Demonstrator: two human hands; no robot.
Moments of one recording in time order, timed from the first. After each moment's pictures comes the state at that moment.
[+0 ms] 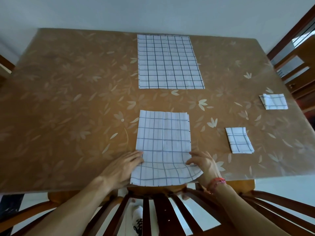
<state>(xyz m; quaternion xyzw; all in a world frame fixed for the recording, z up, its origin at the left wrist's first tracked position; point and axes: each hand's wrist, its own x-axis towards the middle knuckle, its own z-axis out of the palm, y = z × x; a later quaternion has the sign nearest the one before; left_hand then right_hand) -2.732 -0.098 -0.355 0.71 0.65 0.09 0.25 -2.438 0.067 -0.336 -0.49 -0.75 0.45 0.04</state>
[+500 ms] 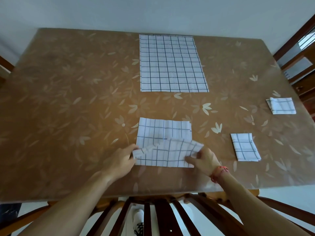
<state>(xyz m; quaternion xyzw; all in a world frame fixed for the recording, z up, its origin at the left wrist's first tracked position) -2.750 -0.051 -0.332 0.50 0.78 0.17 0.34 -2.481 0.103 -0.322 -0.55 -0.73 0.41 -0.01</state>
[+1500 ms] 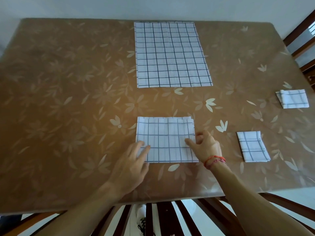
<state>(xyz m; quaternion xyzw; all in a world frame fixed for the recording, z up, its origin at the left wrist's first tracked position) -2.720 -0.039 -0.347 0.66 0.72 0.15 0.14 -2.513 0.140 -0.340 -0.65 -0.68 0.32 0.04</state>
